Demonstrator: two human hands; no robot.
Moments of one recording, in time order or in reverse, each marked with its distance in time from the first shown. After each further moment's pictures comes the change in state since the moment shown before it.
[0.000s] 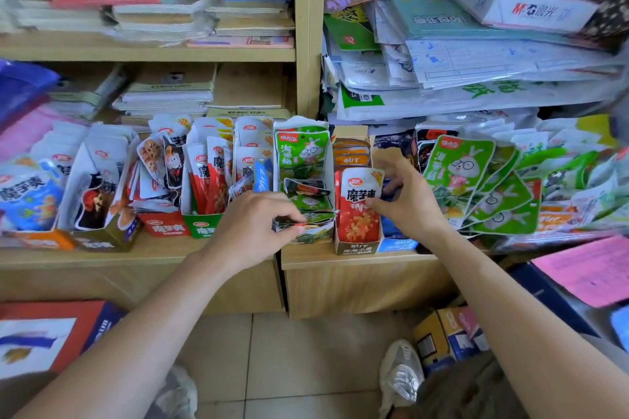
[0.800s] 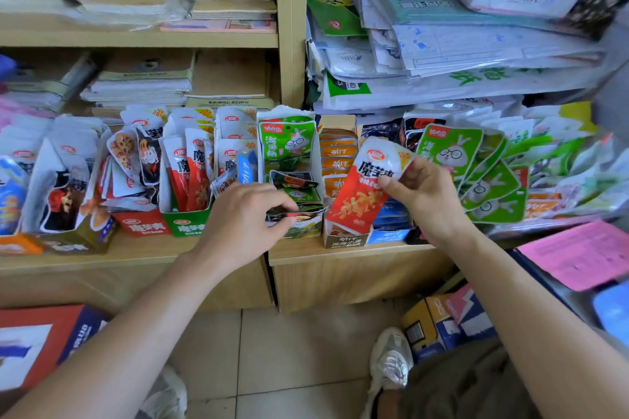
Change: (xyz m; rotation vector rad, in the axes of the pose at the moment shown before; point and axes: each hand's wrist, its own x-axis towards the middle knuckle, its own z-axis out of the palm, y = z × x) left_hand 0.004 0.008 0.006 0.082 0.072 0.026; right_hand -0.024 -0.013 -0.024 0.522 0.035 0.092
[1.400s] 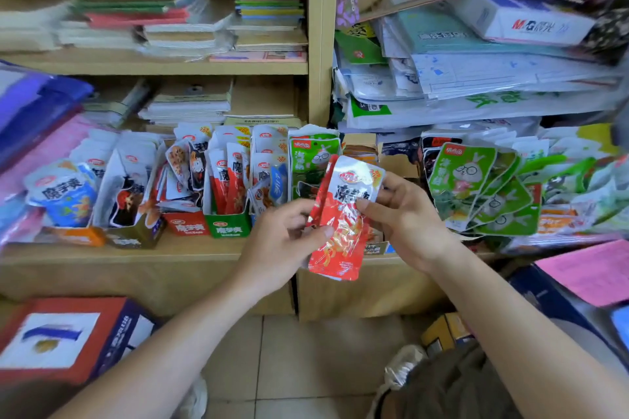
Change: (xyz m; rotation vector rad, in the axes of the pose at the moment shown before) left_hand -0.035 0.059 -0.028 -0.870 -0.010 -0.435; right_hand -0.030 -0.034 0.057 0.352 -0.273 0.091
